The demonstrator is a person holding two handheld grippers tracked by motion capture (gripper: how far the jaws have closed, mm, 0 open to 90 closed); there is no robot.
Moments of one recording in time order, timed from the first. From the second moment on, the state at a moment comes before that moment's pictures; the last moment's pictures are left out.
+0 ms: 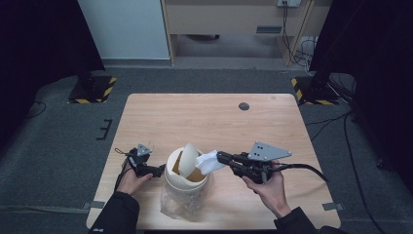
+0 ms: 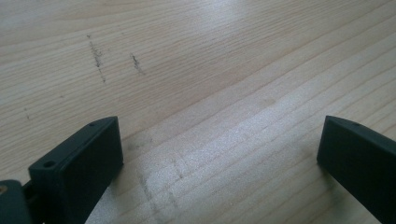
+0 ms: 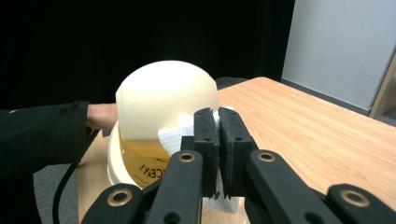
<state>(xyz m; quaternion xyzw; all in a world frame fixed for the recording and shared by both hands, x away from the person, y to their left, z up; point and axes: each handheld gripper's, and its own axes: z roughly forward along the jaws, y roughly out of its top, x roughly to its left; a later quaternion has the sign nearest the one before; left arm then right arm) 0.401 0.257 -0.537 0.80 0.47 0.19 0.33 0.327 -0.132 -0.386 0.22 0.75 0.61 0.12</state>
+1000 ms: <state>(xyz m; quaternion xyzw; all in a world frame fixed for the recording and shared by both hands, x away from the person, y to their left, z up) 0.401 0.257 -0.537 0.80 0.47 0.19 0.33 0.326 -0.105 -0.411 0.22 0.76 0.60 0.09</state>
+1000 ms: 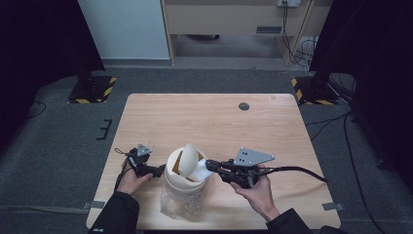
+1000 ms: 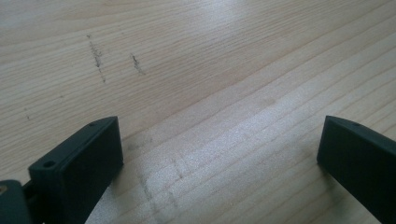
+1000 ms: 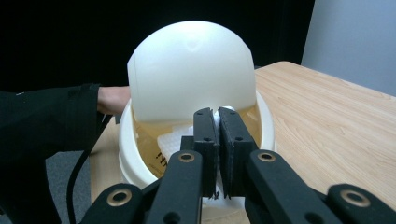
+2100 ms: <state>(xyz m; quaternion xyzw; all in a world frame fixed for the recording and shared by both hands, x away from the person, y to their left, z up) 0.401 0.257 -0.537 0.80 0.47 0.19 0.33 0.328 -0.094 -0.425 0.22 0.77 0.59 0.07</state>
